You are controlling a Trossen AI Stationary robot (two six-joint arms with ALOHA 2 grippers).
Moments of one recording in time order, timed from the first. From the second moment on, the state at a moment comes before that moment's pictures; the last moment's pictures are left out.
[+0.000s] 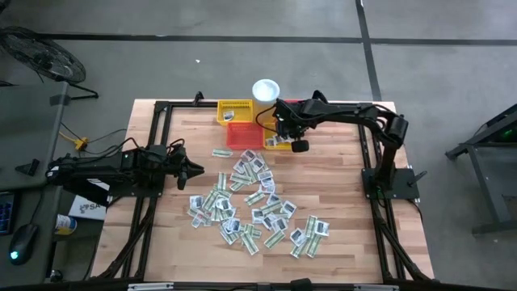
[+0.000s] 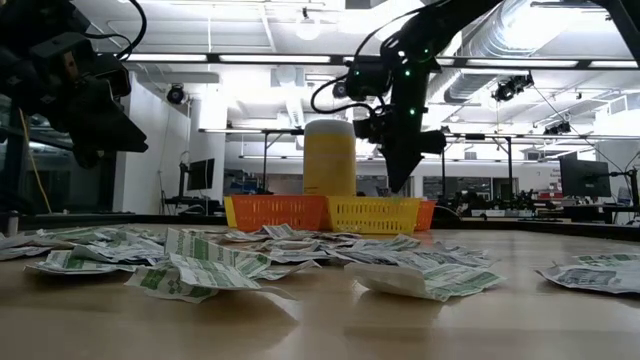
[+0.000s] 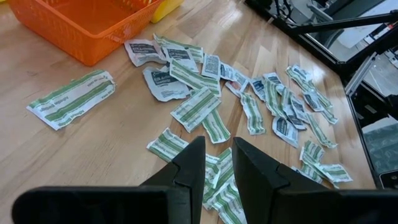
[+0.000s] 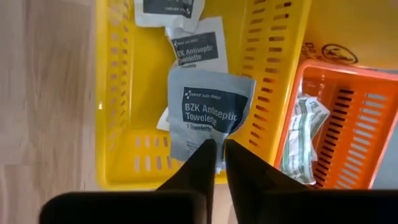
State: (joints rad) left arm 0.09 0.21 0.17 -0.37 0.01 -0.56; right arm -0.44 1.86 1.39 -0.85 0.19 -0.62
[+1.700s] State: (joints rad) left arm 0.09 0.21 0.17 -0.37 0.01 -0.56; right arm 0.26 1.68 1.00 -0.83 -0.23 0.55
